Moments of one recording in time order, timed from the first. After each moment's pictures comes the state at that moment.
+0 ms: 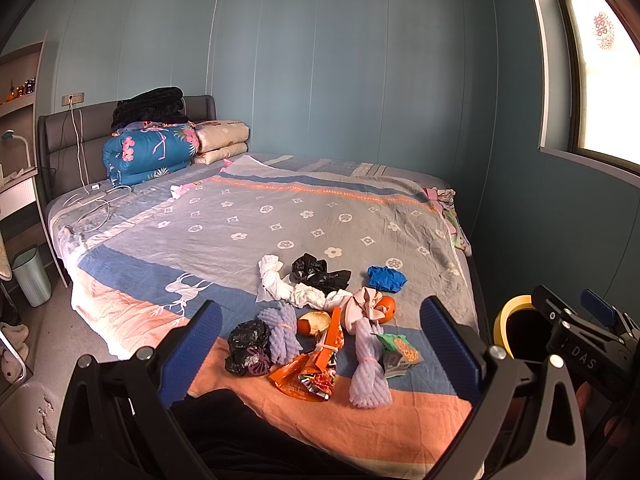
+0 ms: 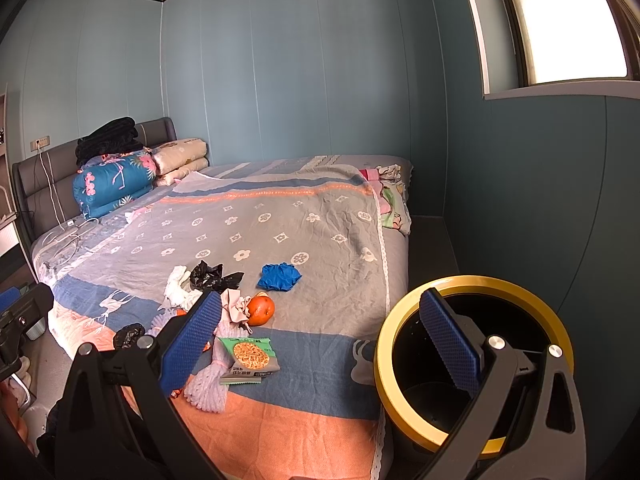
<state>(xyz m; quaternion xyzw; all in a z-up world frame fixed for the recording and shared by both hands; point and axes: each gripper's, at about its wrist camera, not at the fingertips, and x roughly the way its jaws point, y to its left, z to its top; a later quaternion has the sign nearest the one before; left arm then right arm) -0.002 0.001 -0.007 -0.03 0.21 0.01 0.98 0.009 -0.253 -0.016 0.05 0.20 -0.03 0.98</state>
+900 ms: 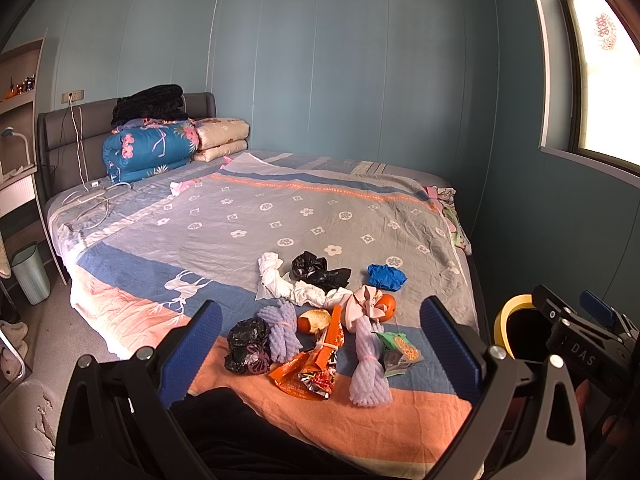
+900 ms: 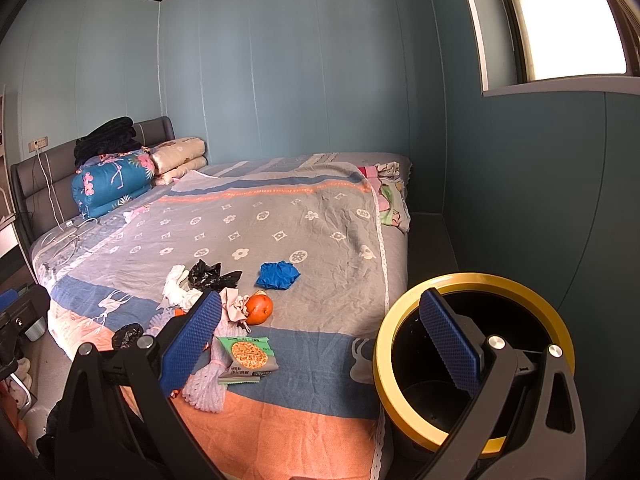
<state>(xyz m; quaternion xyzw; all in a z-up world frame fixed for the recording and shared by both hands) 0.000 0.000 -0.015 -0.03 0.22 0.00 0.97 0.015 -0.258 -0.033 0.06 0.20 -0.03 0.98</state>
